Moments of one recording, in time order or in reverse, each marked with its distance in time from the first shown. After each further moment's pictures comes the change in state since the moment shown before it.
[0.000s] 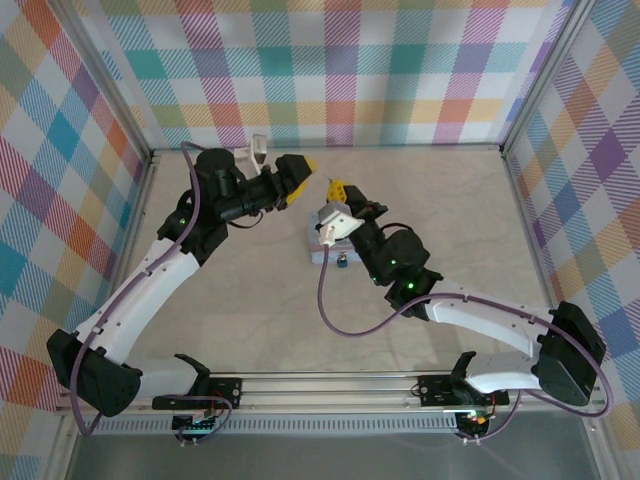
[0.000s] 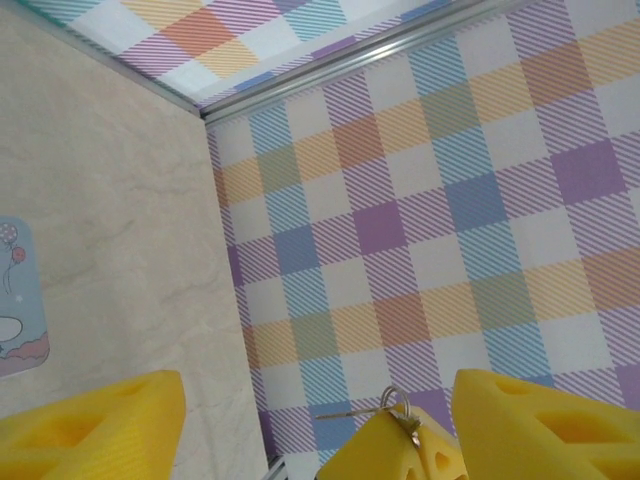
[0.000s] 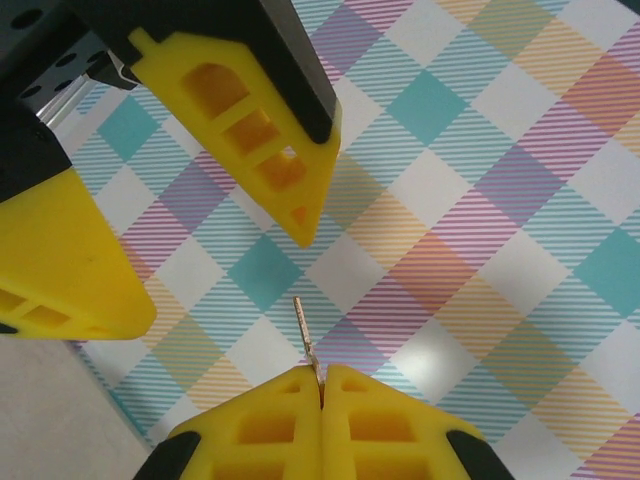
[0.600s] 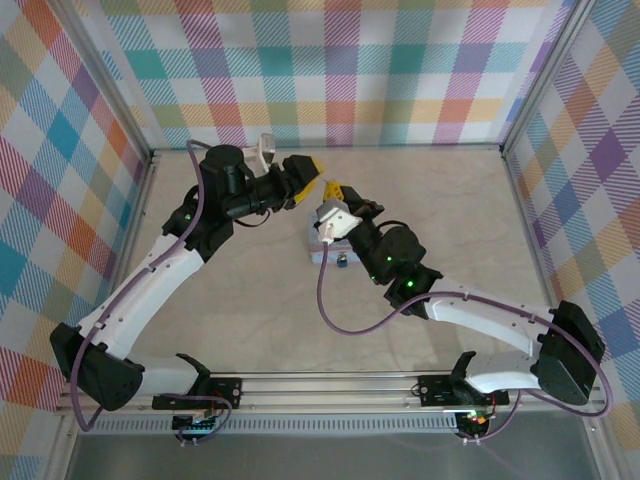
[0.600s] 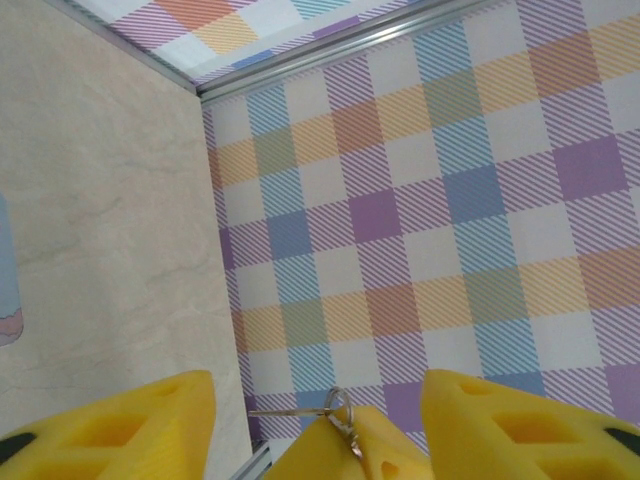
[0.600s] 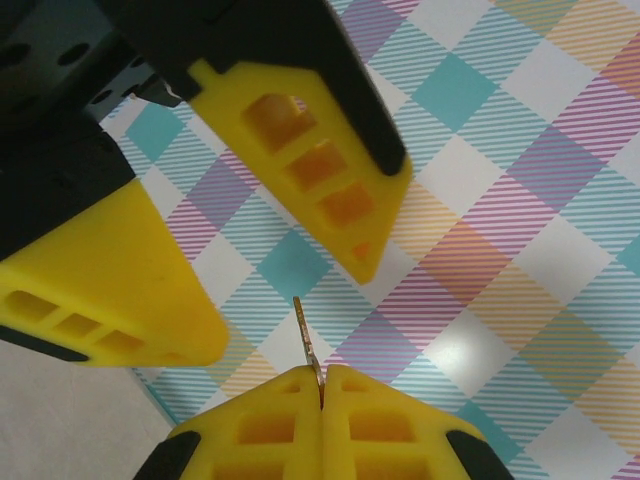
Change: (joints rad) left arm -0.053 0.039 0.062 -0.048 -0.013 -0.035; right arm 0.000 0.009 0.021 -0.063 -0.014 0.074
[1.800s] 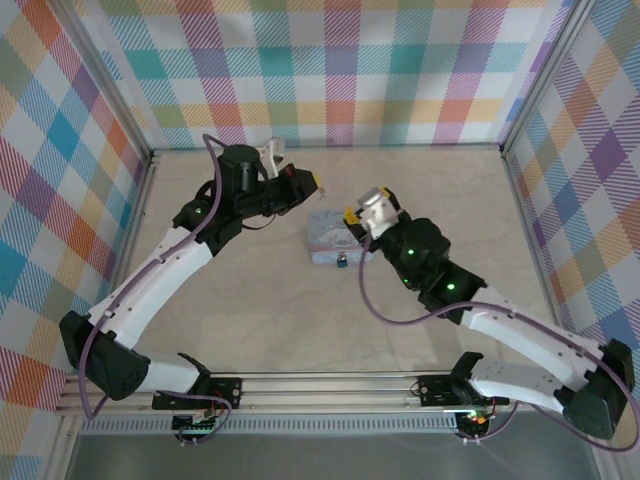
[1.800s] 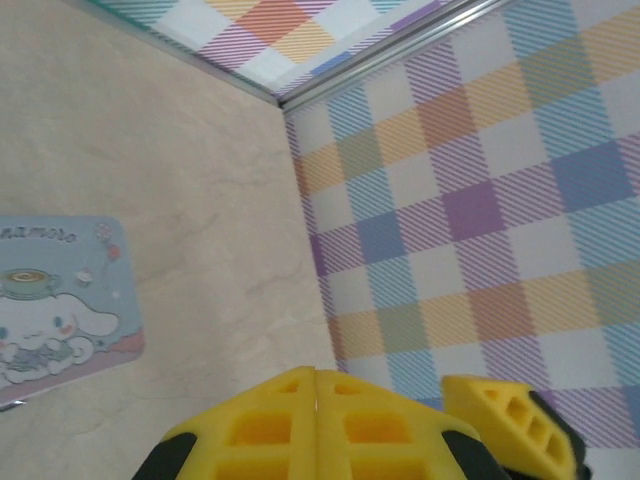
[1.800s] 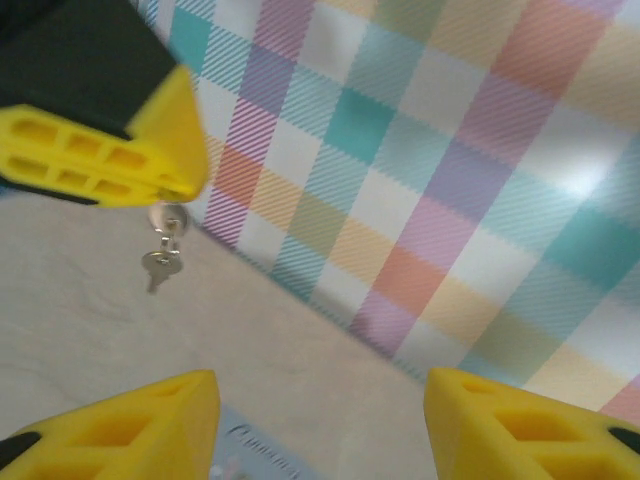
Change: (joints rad) left arm -0.013 0.061 0.036 -0.128 -0.114 0.223; right arm -0.125 -0.258 0.000 -0.589 -0.076 0.572
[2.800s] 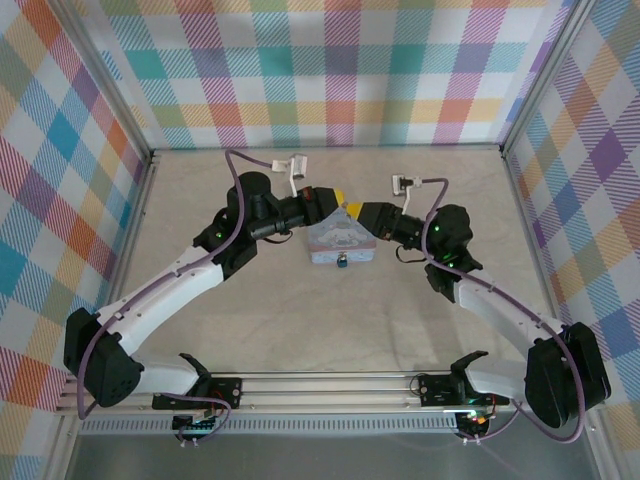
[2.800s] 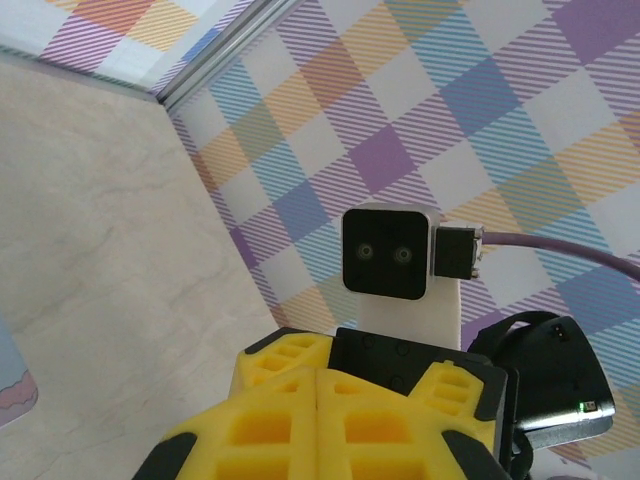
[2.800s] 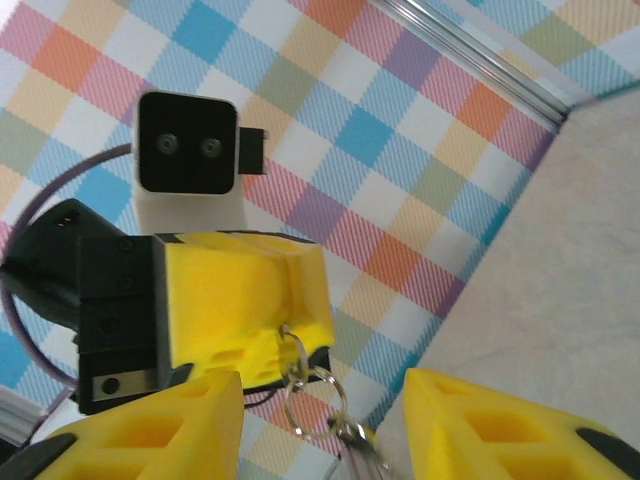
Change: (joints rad) left arm -0.118 -0.047 -0.237 0.424 0.062 0.053; right arm -0.396 0.184 -0.158 0.616 -1.077 1.427
